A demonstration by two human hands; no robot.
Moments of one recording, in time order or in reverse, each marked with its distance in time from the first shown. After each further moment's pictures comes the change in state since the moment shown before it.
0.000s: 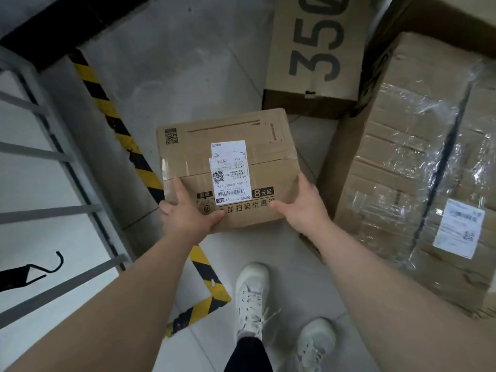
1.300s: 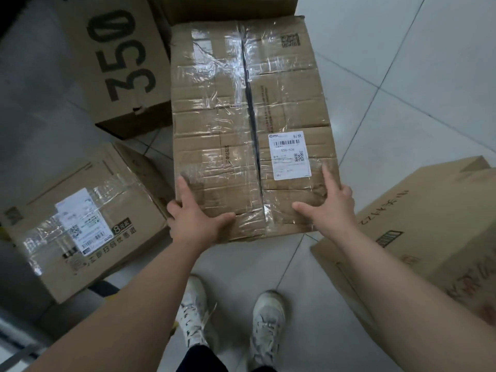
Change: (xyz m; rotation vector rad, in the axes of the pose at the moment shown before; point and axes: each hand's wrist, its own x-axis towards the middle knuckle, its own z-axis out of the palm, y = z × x) left_hand -0.174 0.160 0.162 0.123 -0.151 0.436; right_hand -0.112 0.256 -0.183 0.248 0.451 0.332
